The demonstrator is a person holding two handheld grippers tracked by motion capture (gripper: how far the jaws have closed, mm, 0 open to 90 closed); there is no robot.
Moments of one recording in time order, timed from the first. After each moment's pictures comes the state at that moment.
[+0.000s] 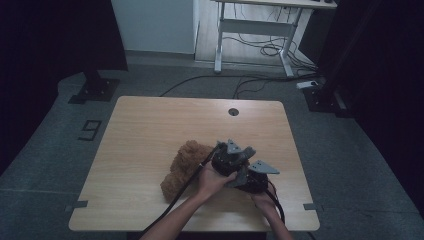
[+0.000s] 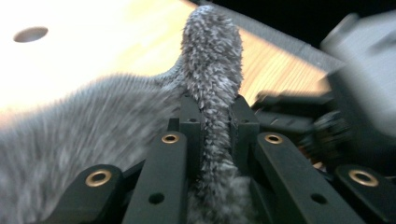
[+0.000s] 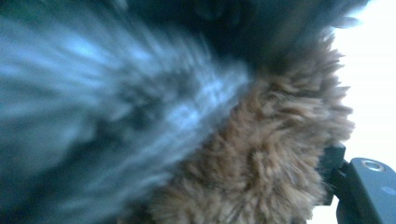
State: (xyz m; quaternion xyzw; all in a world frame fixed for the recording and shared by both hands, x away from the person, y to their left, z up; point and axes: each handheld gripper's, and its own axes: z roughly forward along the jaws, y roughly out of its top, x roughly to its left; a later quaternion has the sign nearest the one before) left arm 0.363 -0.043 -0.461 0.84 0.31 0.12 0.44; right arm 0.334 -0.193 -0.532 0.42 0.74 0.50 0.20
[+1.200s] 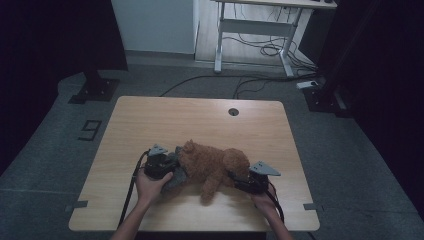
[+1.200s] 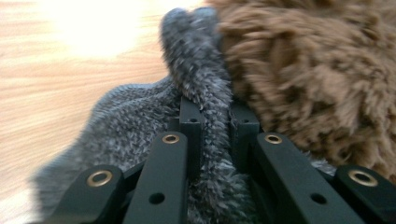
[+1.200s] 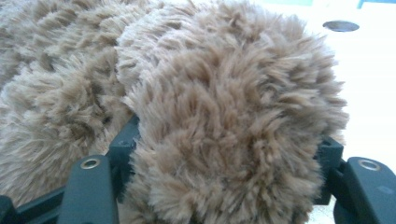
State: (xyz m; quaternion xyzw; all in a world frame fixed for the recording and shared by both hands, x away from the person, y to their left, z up) left arm 0.361 0.147 -0.494 0.76 0.47 0.11 0.44; right arm 0.333 -0.194 -0.535 0.42 0.72 0.51 0.21
